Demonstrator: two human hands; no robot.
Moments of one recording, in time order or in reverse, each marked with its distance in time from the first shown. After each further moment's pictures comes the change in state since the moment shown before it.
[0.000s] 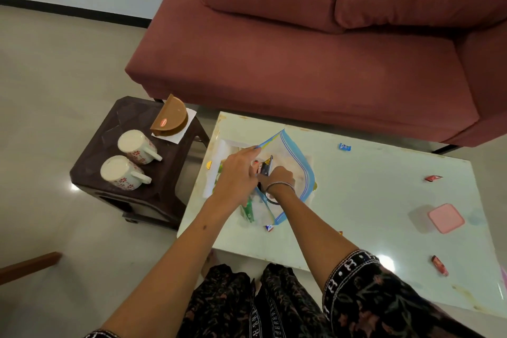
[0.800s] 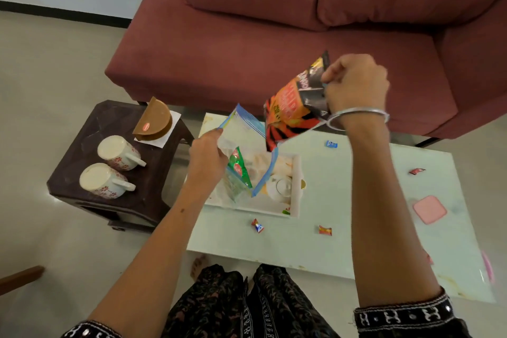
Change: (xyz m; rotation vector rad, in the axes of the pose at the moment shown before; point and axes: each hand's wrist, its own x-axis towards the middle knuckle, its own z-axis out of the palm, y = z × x) left_hand 0.033 -0.012 -0.019 0.081 0.212 -0.121; right_hand -0.075 -0.044 -0.220 0.084 0.695 -0.296
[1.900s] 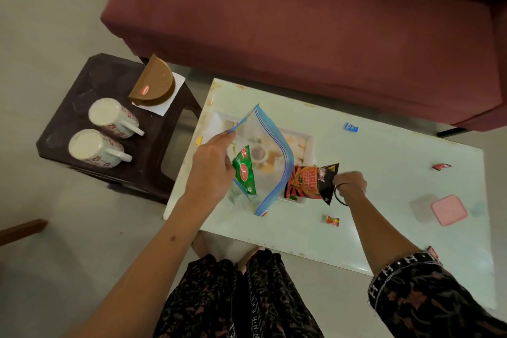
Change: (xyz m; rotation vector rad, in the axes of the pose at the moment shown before) left_hand -0.022 -0.031 0.025 -0.020 -0.085 0.010; right_hand -0.032 0.224 0.193 -0.183 -0.426 0.784
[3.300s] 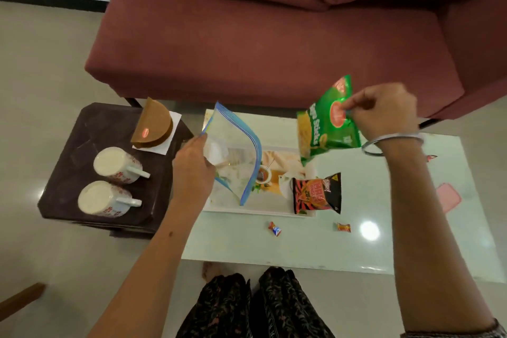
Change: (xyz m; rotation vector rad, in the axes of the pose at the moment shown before) left_hand 0.060 -0.043 -0.046 0.073 0.062 -0.011; right_hand -0.166 -0.130 -0.141 0.123 0.368 -0.741
